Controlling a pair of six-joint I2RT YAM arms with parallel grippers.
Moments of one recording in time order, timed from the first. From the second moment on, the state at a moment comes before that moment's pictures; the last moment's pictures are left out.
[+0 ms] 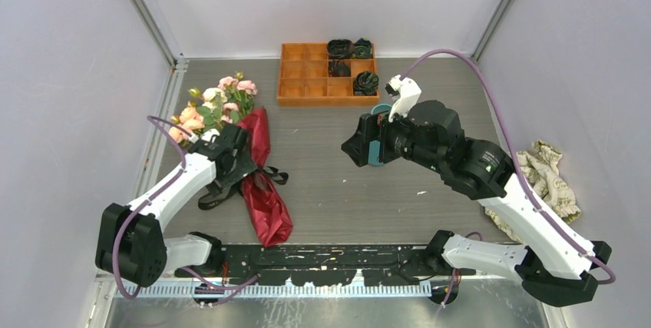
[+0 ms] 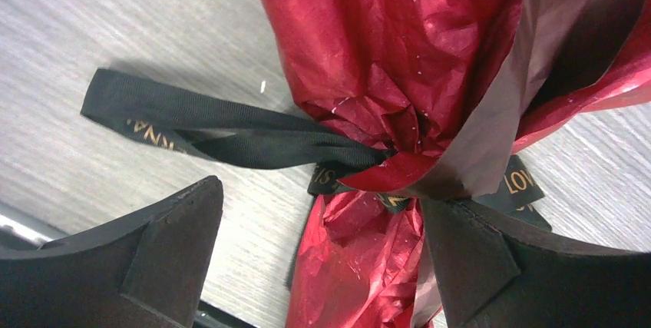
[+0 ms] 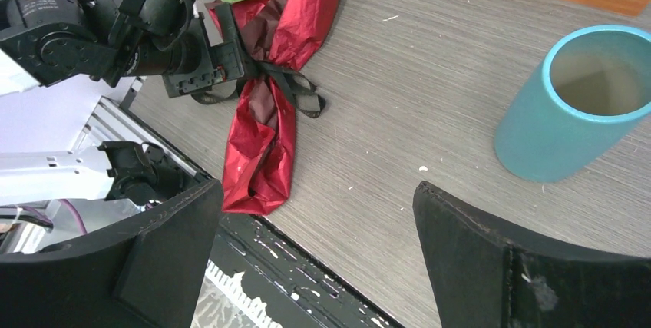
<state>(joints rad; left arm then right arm) -0.35 1.24 0.80 -0.86 -0.39 -0.99 0.86 1.01 1.41 -0.83 0.10 0.46</state>
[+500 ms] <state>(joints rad) -0.33 1.20 0.80 -0.70 -0.27 -0.93 0.86 0.99 1.39 -0.79 0.07 0.45</state>
